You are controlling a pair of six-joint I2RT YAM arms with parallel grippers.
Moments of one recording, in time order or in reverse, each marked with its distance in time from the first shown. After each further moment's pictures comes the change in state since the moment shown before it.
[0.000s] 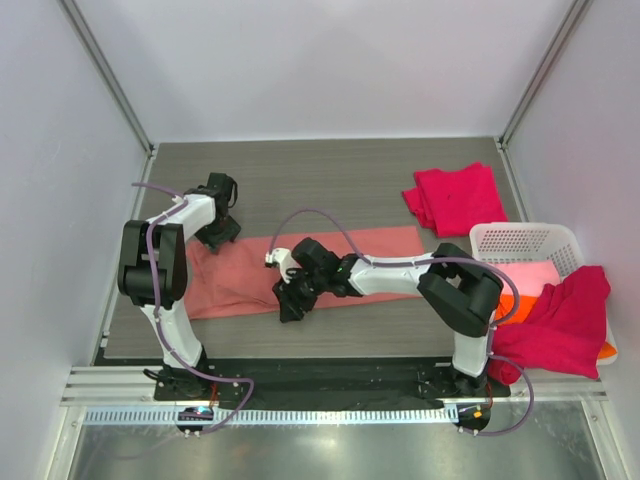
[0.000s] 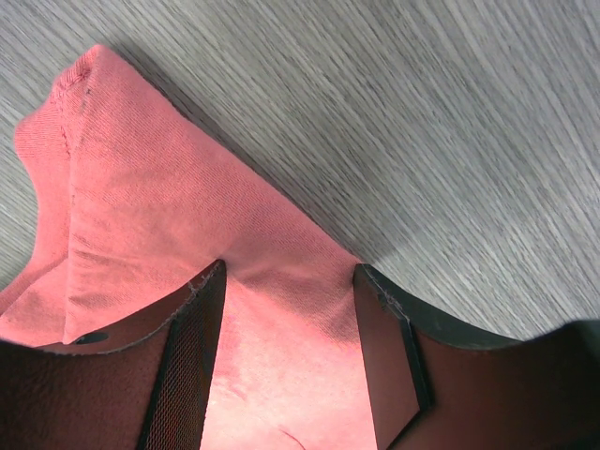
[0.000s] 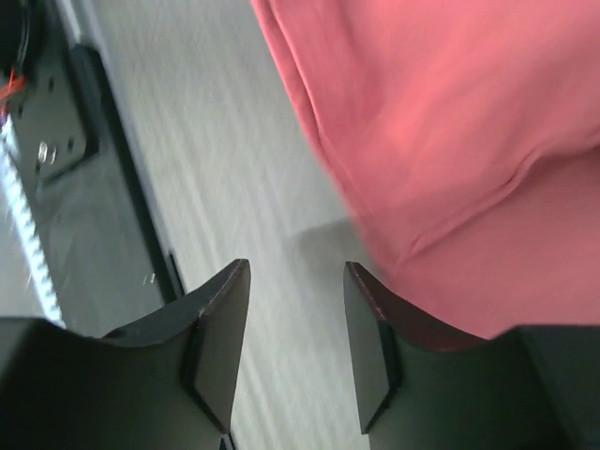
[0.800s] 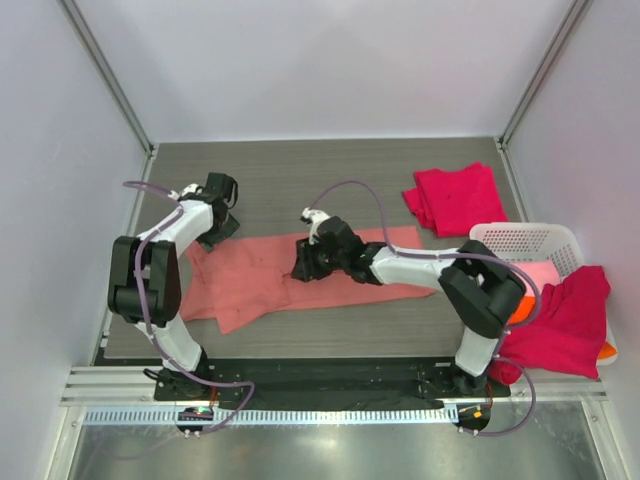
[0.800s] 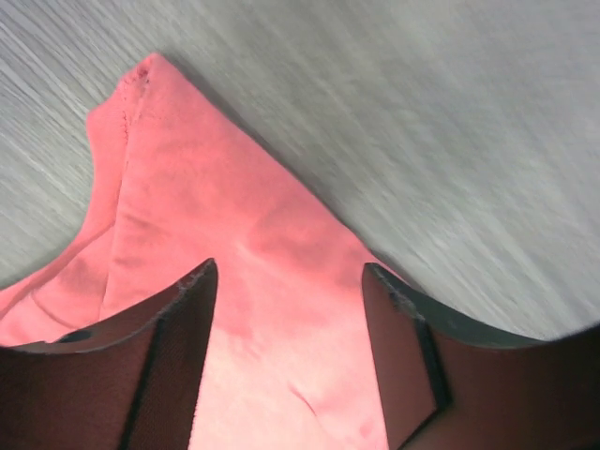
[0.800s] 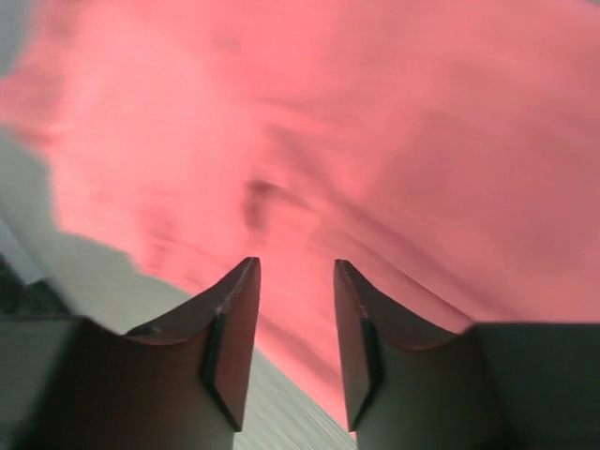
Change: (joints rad) left arm -0.035 -0.124 -0.067 0.023 -0.071 0.003; right arm -0.138 -0.087 -0.087 0.190 0.214 0.338
